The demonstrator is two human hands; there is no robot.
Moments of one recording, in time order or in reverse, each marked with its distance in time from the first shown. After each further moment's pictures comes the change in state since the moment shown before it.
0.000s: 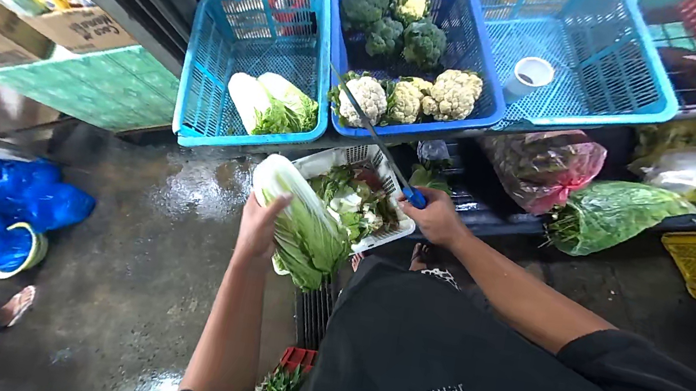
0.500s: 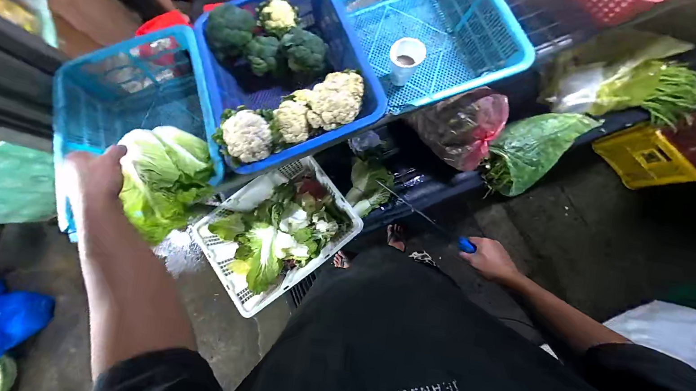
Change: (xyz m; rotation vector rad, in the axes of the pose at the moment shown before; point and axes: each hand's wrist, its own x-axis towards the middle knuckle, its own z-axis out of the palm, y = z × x) left_hand 0.182 0.124 0.044 0.986 0.367 0.089; right_hand -0.135 0.258 -0.141 -0.379 0.030 0.580
